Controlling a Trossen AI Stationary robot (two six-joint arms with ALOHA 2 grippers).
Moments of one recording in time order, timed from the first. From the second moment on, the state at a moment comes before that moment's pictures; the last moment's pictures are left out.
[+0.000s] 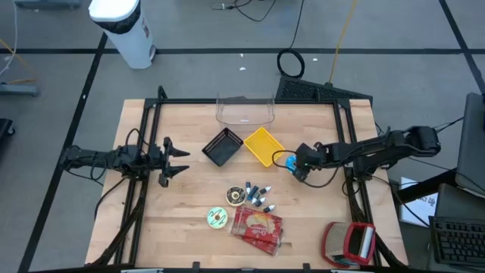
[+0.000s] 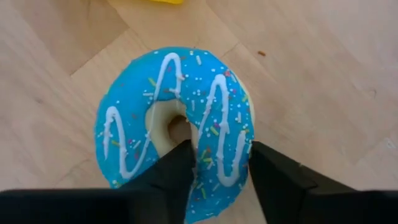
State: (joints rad) left arm -0.12 0.02 0.01 0.06 -0.15 -0.08; right arm -0.05 1.23 0.47 -0.43 0.25 0.59
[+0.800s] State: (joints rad) left arm -0.12 0.02 0.01 0.06 -0.15 -0.08; right arm -0.02 1.01 0.49 0.23 0.08 0.43
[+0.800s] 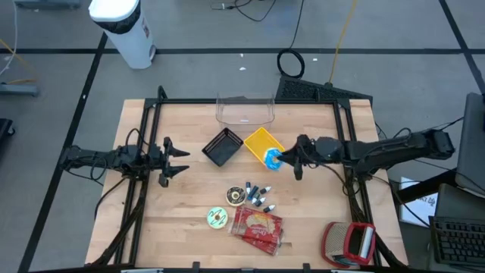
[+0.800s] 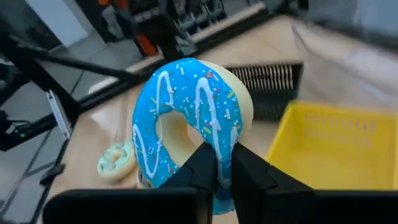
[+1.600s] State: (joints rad) left arm -0.12 0.02 0.01 0.06 -0.15 -0.08; right arm -0.28 1.59 0.82 0.02 0.08 0.42
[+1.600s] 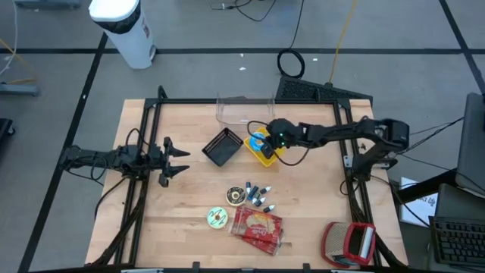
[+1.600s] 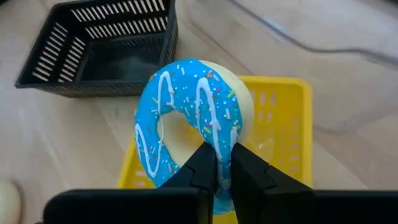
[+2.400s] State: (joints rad) left arm -0.12 0.02 0.01 0.06 -0.15 -0.08; right arm -0.28 1.61 0.82 0.02 0.08 0.34
